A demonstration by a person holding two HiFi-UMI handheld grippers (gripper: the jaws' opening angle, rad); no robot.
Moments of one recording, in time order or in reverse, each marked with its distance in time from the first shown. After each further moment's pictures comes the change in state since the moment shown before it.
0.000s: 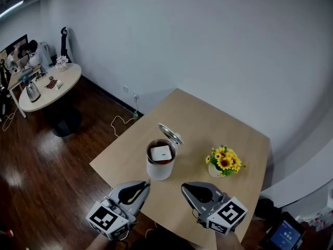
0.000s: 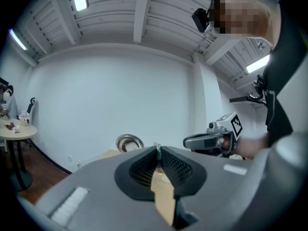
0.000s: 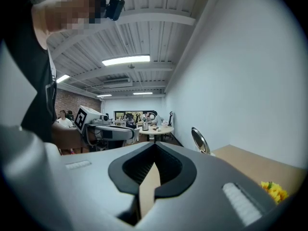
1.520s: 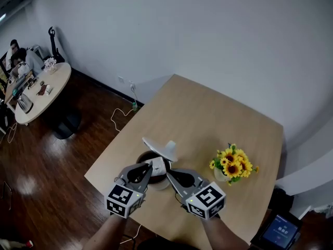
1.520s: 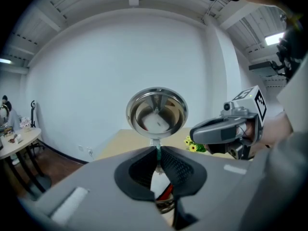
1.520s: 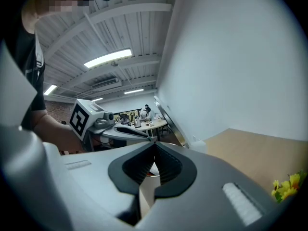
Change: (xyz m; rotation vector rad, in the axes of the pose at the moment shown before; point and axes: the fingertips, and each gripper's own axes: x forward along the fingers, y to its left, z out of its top) left arm 0.150 0.113 -0.076 0.076 0.326 0.096; right arm 0.104 -0.119 -0.057 0.149 0.052 -0.015
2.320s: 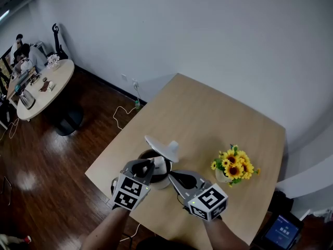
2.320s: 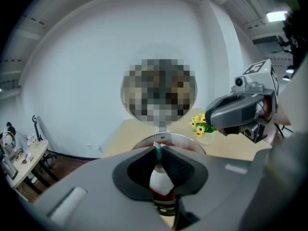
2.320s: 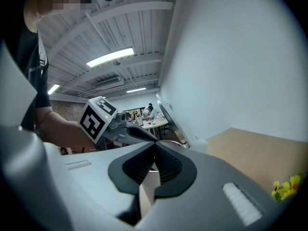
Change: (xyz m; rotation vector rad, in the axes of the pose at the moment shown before) left arm 0.017 0.012 -0.024 0.140 0.194 0.054; right arm -0.004 0.008 -0.008 -0.012 0.018 0.023
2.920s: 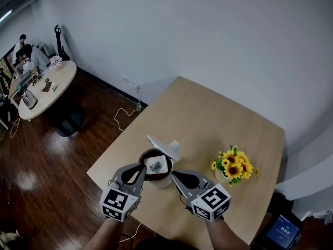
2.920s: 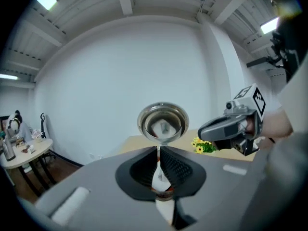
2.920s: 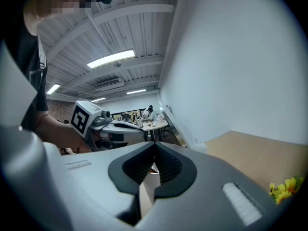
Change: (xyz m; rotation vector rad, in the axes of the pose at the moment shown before) left arm -0.056 0.008 0.022 -0.091 -0.249 0.068; right arm -0.007 -0.001 0.007 -0.010 -0.024 0.000
